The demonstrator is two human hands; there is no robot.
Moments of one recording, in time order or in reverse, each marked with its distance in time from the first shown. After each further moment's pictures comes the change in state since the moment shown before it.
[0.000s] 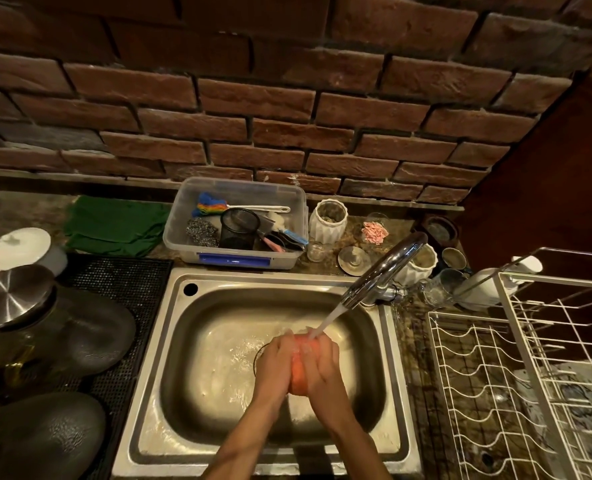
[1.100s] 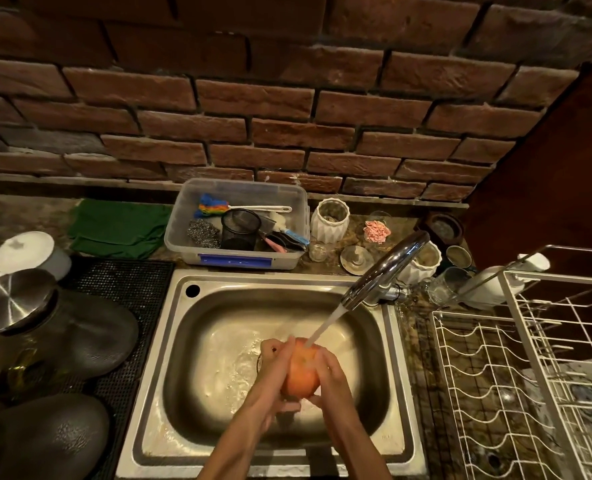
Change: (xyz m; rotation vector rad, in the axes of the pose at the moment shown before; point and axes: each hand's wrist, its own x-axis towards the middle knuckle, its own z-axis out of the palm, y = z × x) left_hand 0.004 -0.020 -0.014 -0.168 -0.192 -0.195; right_hand 0.002 0.024 -0.004 0.317 0.013 0.360
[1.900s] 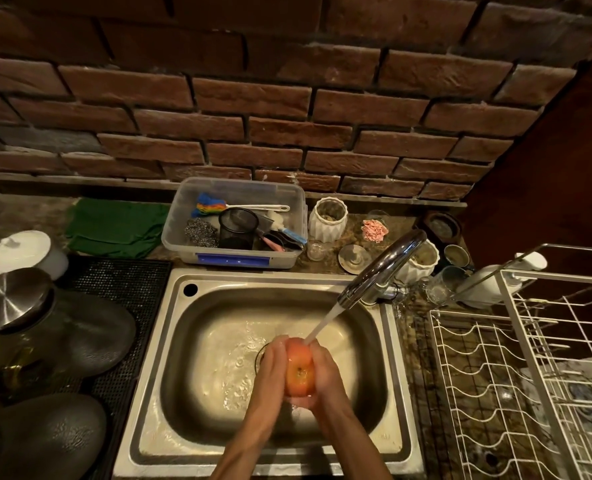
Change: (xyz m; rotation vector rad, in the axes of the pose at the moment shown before) left_hand -0.006 -0.013 0.007 0.127 0.081 0.314; right_hand 0.014 -0.012 0.016 0.275 0.073 0.307
